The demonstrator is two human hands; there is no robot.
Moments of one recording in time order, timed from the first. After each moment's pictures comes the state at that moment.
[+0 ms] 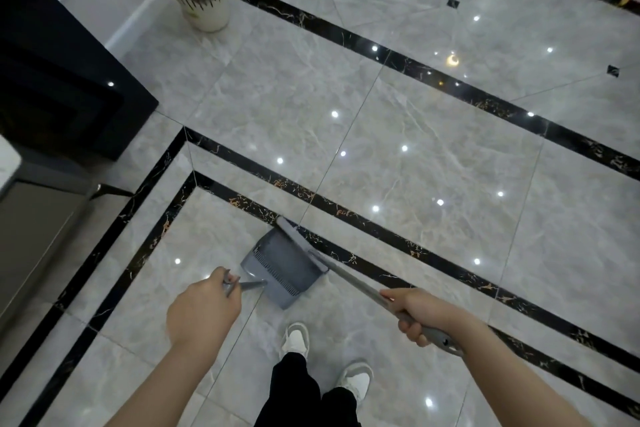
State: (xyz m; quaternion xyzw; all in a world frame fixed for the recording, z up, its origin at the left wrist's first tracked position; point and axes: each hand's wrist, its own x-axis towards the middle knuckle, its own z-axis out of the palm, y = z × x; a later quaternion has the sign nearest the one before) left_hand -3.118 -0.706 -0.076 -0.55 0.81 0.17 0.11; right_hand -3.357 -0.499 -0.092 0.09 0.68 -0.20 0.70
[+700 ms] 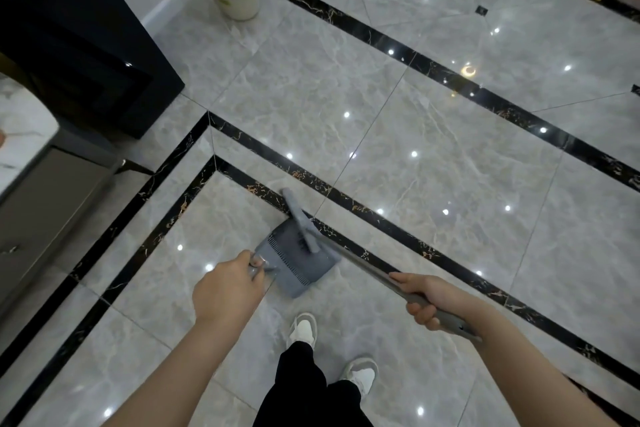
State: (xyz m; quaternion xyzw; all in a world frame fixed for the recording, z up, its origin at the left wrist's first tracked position) left_hand -3.090 -0.710 -0.075 -0.53 0.82 0.20 0.09; right_hand -3.331 -0.520 -0.087 0.13 0.64 -0.26 0.71
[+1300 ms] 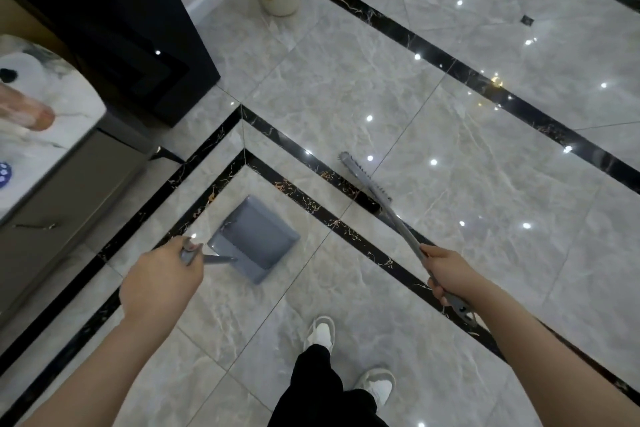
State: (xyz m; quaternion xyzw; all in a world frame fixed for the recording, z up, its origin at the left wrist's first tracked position) left_hand -2.990 -0.801 -0.063 -0.66 0.73 0.17 0.04; right_hand -3.316 -0.596 -0.110 -0.02 0.81 -0.19 0.55
